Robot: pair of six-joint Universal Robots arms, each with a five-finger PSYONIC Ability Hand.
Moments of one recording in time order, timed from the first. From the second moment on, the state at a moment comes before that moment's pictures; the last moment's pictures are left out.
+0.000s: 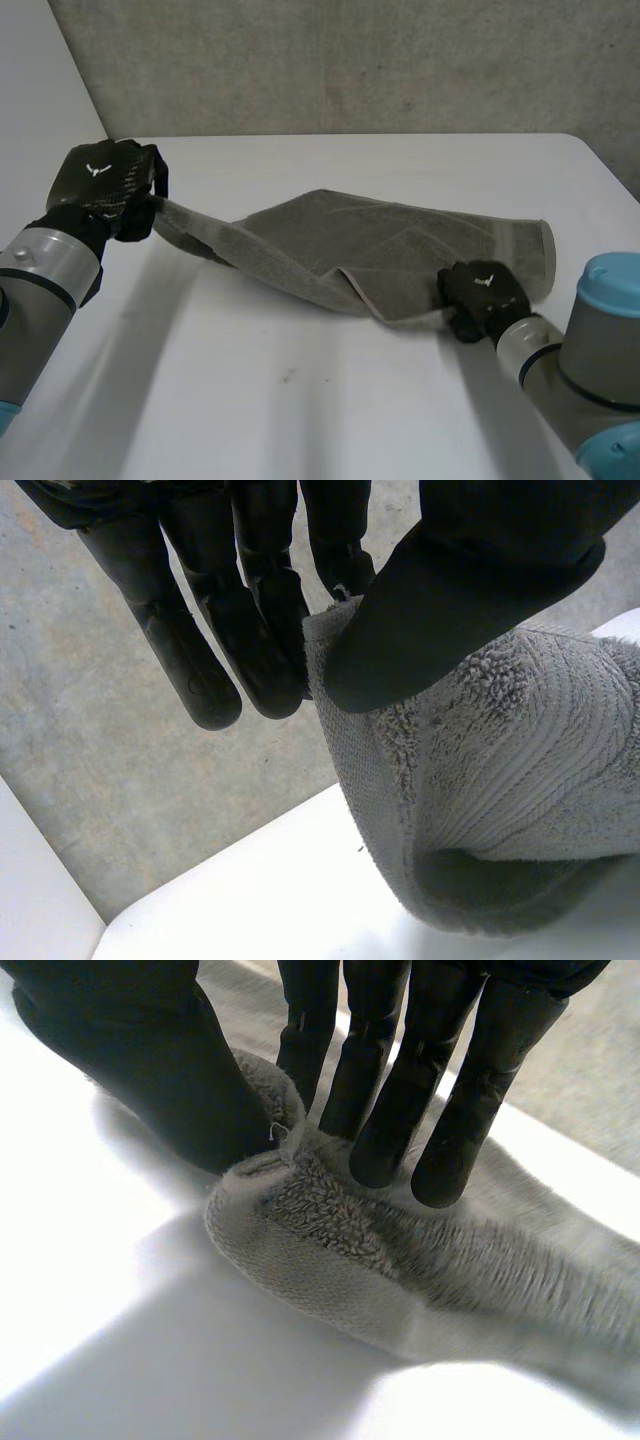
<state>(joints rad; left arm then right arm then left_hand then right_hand) 4.45 -1.59 -1.81 3.41 -1.46 3.32 1.90 -1.18 1.85 -0.31 1.43 2.87 1.19 1.22 1.22 1.22 1.04 0.93 1.16 1.18 1.19 0.96</state>
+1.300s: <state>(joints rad) 4.44 -1.98 -0.98 3.53 -1.48 3.58 1.79 -1.23 0.95 -0.32 1.50 2.53 1.19 1.22 1.22 1.22 1.04 0.98 1.17 1.19 1.19 1.00</state>
